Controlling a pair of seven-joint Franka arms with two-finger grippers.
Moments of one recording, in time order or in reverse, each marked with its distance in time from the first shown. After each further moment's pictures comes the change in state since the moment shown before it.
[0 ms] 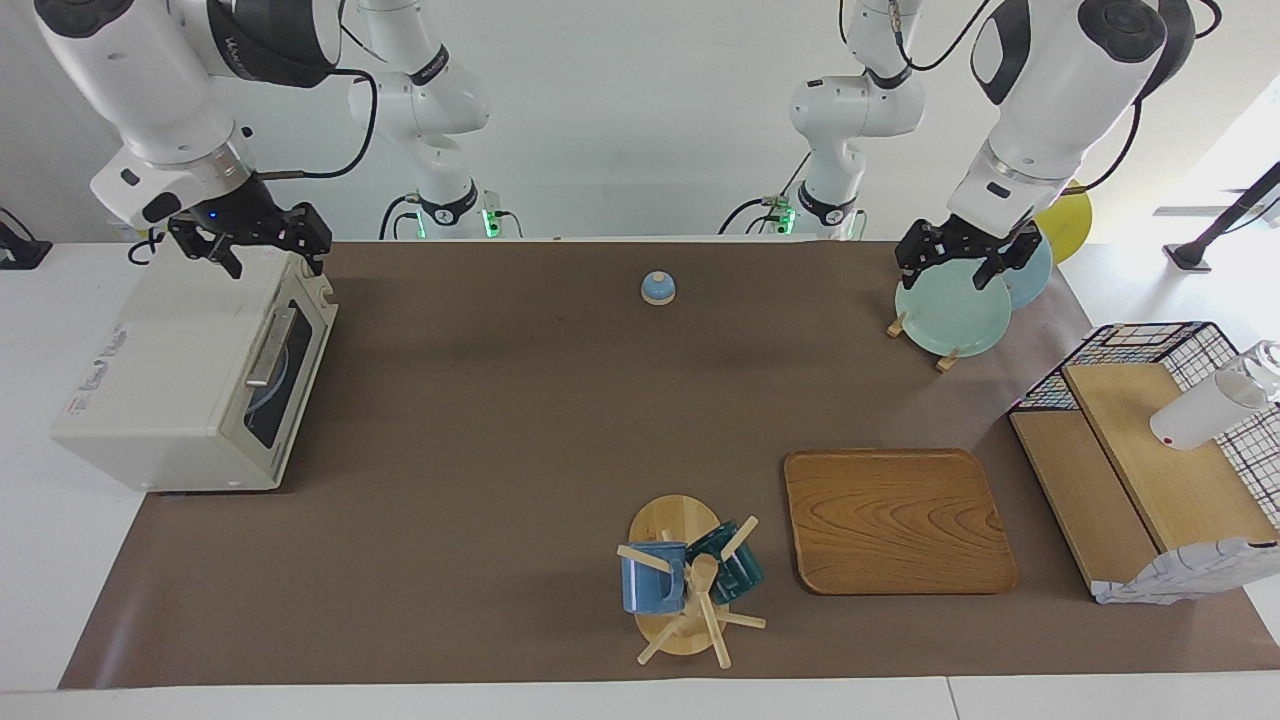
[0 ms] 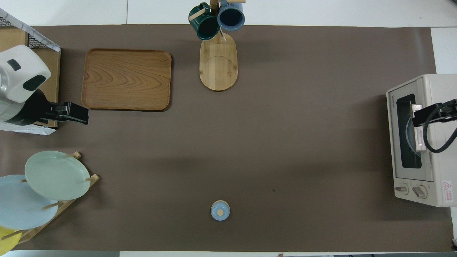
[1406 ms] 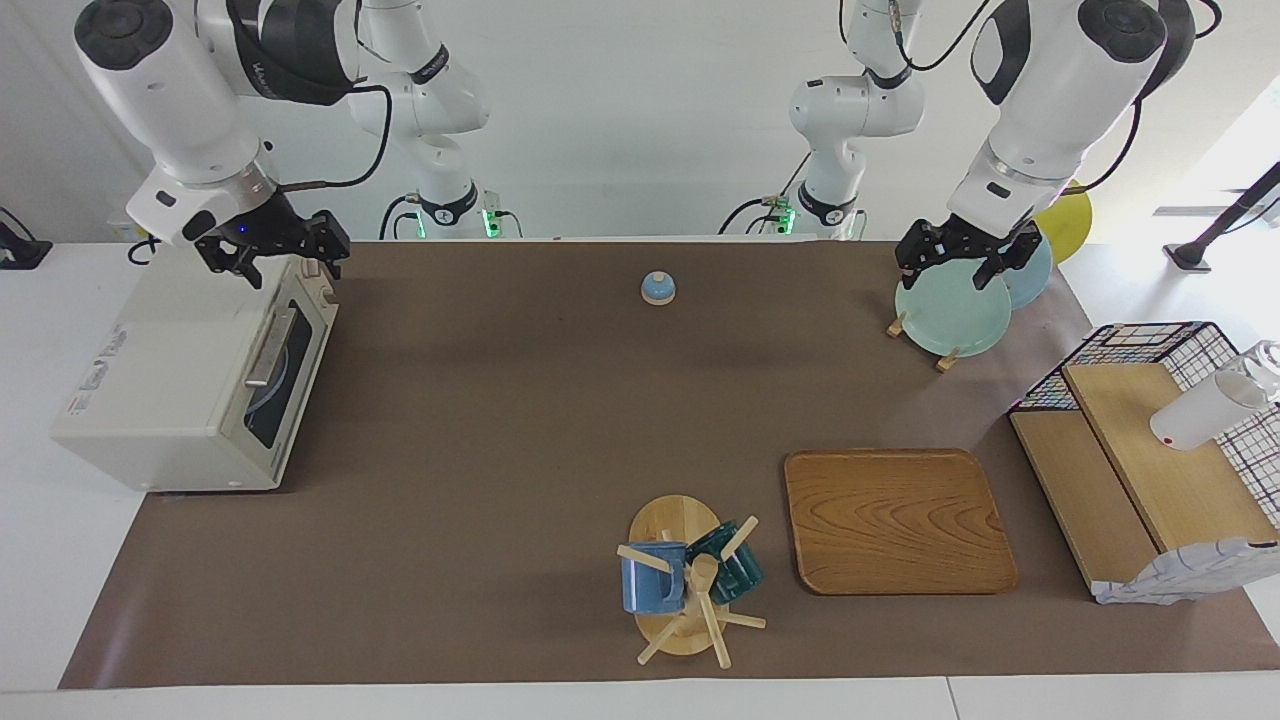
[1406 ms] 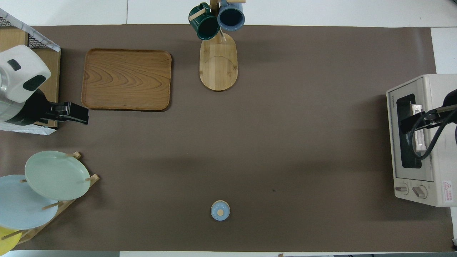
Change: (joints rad) left arm 0.000 0.000 0.000 0.000 0.000 0.000 0.000; right arm 0.023 -0.006 -0.006 -0.074 -0.001 0.032 -0.069
